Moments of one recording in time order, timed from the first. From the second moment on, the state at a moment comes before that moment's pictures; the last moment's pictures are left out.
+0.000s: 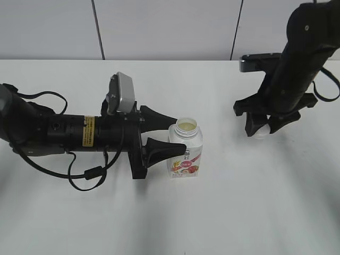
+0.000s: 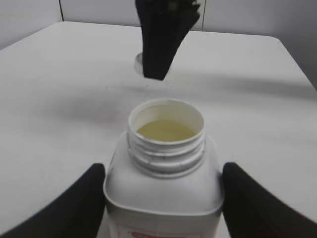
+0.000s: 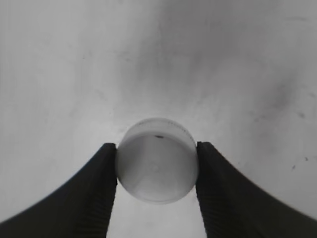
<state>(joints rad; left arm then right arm) -0.37 2.13 -0.90 1.25 -1.11 -0.43 0.30 1.95 -1.27 0.09 0.82 0.01</state>
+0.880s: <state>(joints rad) -0.37 2.13 -0.90 1.25 -1.11 -0.43 0.30 2.04 -1.27 0.13 0.65 0.02</state>
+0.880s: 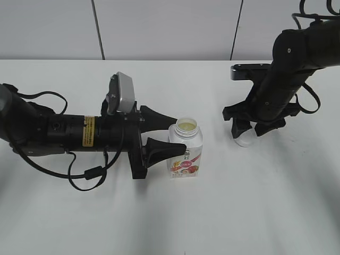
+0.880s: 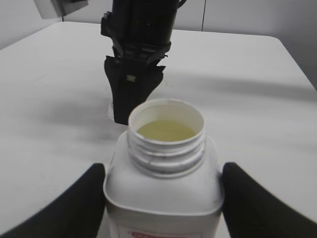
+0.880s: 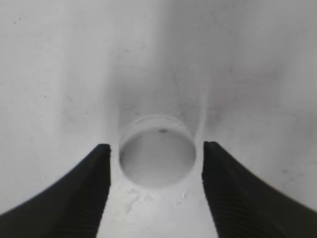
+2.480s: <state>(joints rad) -0.13 1.76 -0.90 1.58 -0.88 -0.72 0.30 1.76 -1.31 0.08 0.74 -0.03</state>
